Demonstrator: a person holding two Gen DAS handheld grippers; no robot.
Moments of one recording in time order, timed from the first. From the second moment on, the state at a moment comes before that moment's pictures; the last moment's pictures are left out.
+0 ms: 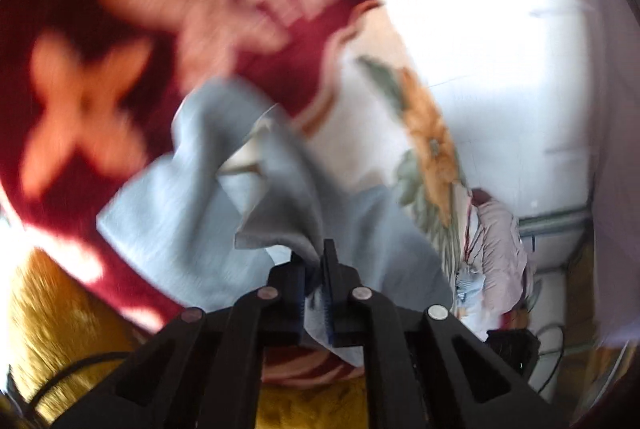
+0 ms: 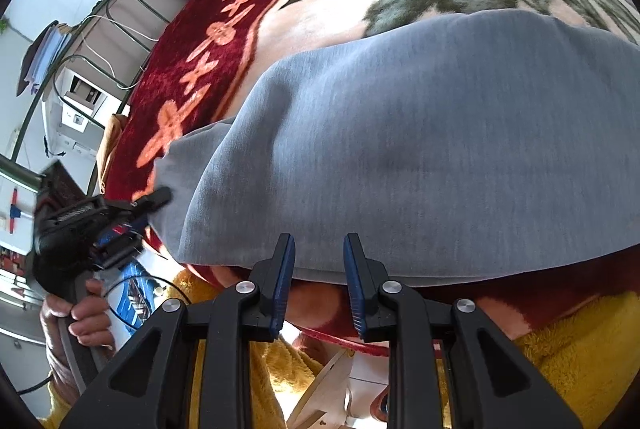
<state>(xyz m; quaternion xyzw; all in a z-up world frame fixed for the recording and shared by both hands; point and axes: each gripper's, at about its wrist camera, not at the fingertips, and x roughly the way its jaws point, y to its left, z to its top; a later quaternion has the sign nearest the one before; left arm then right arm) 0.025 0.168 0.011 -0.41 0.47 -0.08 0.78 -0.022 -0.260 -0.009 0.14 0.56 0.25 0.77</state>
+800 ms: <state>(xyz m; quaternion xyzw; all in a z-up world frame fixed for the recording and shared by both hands) 0.008 0.192 -0.007 -0.27 0.50 0.02 0.82 -0.022 -0.338 -0.019 0.18 0.57 0.18 0.78</state>
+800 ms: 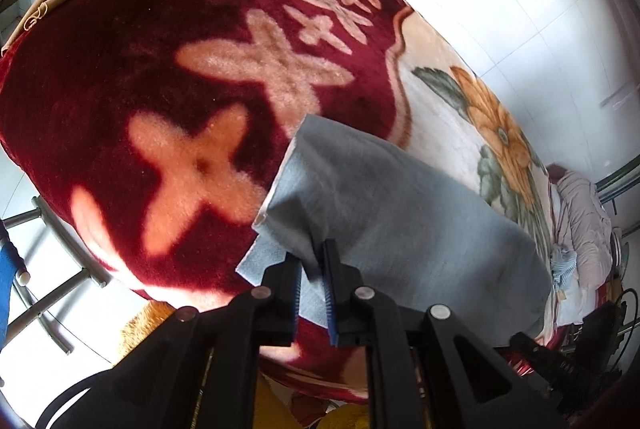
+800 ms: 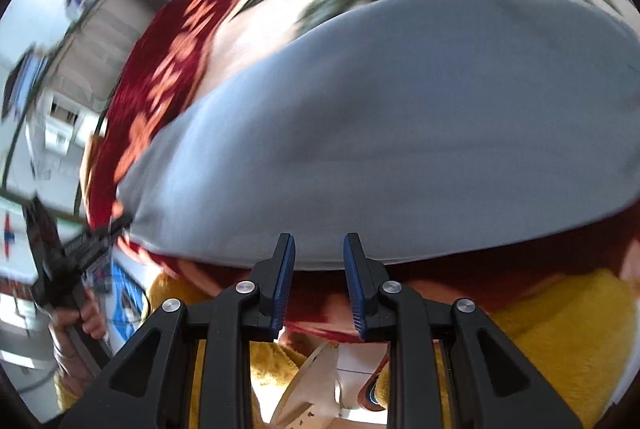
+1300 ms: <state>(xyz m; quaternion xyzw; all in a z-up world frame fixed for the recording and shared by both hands) 0.005 0.188 0.007 -0.25 0.49 0.03 0.83 0.010 -0.583 -0.055 0.37 0.51 -0.08 0.77</state>
